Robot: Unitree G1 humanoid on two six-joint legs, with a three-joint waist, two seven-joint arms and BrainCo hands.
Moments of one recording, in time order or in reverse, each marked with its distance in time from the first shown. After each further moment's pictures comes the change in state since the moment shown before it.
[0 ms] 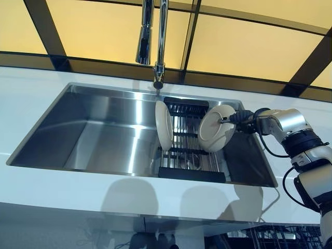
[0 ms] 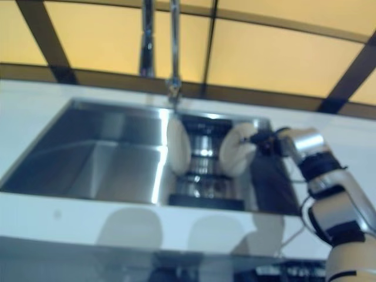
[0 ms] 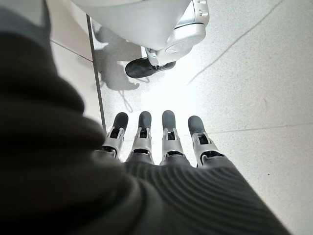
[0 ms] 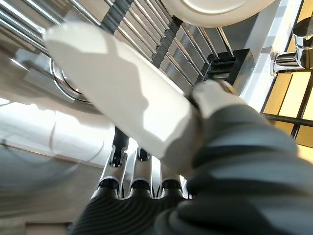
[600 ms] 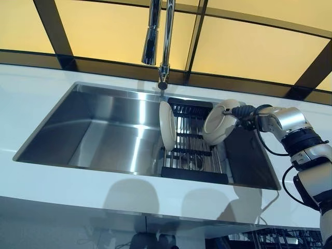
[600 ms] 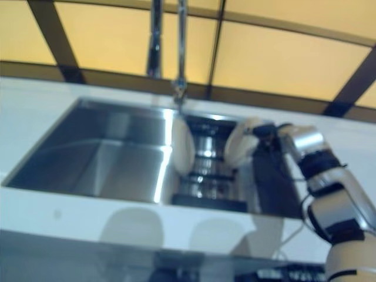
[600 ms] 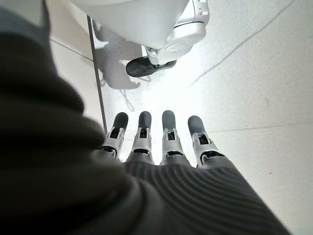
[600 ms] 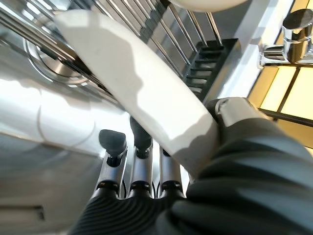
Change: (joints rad) left arm -0.016 0.002 -0.036 -0.006 0.000 0.001 0.003; right arm -0.049 -0.005 0.036 0.029 0.000 -0.082 -0.086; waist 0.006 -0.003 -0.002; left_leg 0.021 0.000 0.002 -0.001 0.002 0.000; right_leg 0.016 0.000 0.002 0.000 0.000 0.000
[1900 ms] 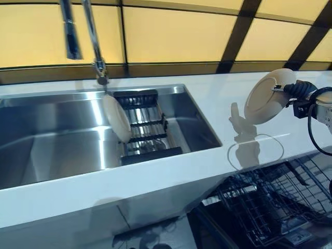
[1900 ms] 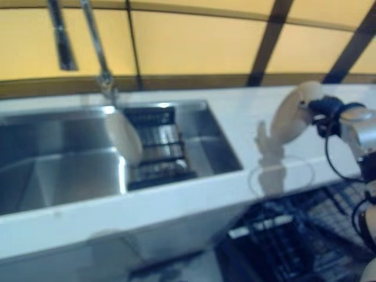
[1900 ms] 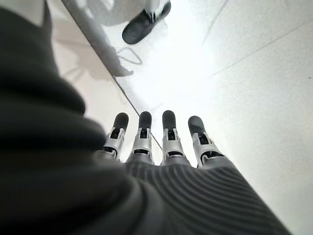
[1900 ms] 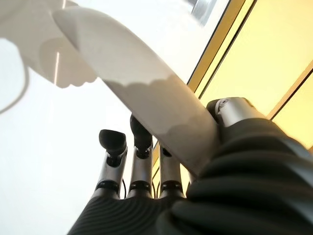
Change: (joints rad) left arm -0.045 0.075 0.003 -0.019 0.019 0.041 0.119; right arm 0.081 -0.320 -0.094 -0.088 -0.019 -0.197 -0.009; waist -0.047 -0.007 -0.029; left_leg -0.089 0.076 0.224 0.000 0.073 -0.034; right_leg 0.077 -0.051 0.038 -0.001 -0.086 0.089
